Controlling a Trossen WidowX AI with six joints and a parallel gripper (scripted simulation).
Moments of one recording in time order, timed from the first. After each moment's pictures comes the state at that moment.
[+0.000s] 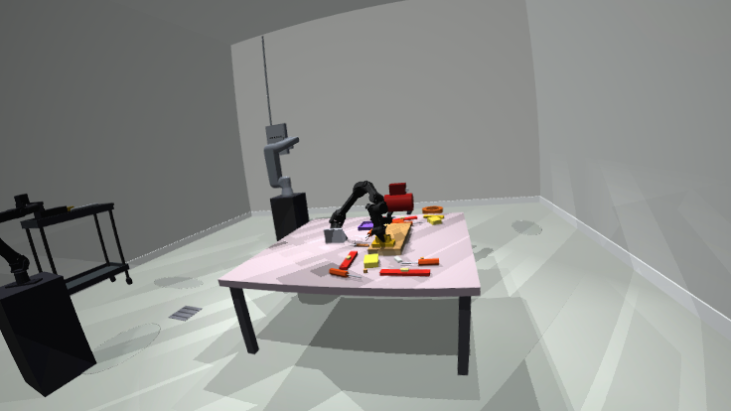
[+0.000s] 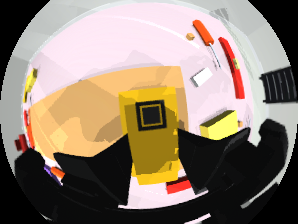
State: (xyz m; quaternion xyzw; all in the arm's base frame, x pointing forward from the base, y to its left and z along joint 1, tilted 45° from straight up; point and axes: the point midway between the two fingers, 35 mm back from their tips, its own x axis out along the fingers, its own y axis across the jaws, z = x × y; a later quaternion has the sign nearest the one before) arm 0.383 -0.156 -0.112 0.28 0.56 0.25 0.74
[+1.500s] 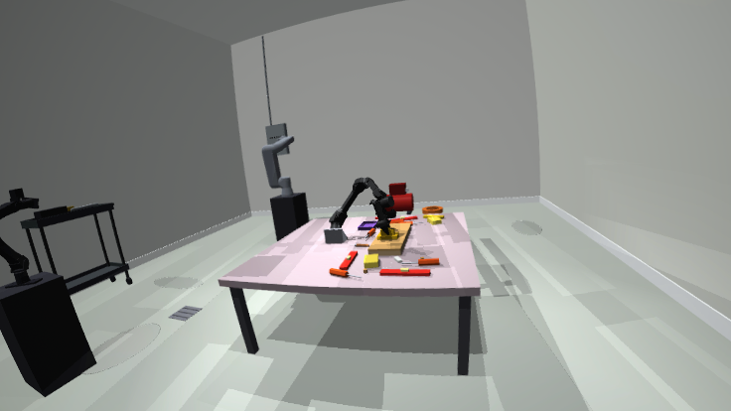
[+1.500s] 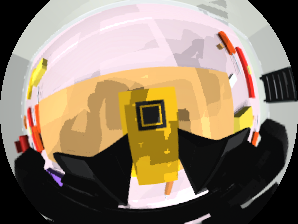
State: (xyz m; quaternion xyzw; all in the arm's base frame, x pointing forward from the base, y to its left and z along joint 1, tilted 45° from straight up) arm 0.375 -0.061 -0.023 0.28 0.56 0.25 0.74
